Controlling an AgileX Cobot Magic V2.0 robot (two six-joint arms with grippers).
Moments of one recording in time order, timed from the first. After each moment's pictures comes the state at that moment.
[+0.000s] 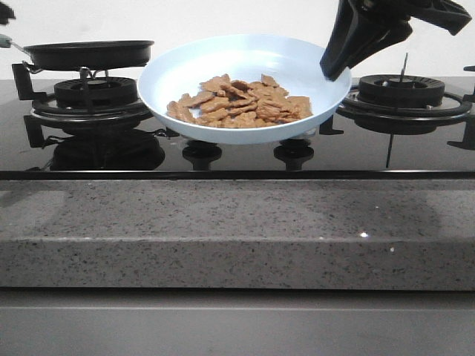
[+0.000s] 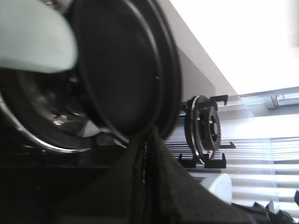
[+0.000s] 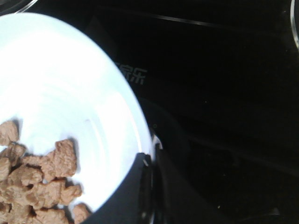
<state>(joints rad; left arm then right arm) 0.33 1.71 -1.34 -1.28 1.16 0.54 0.34 1.51 -1.24 0.33 0.69 -0.01</state>
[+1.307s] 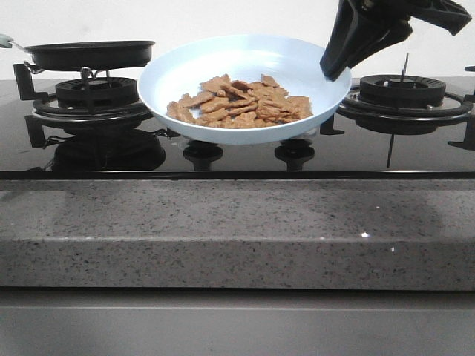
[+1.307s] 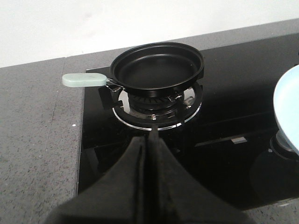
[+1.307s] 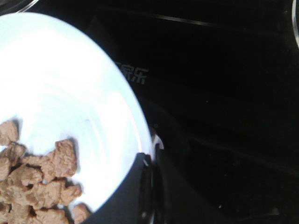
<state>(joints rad) -0.22 0.64 -0.68 0.07 0.42 0.01 0.34 1.51 -1.24 0.33 0.69 -0.01</state>
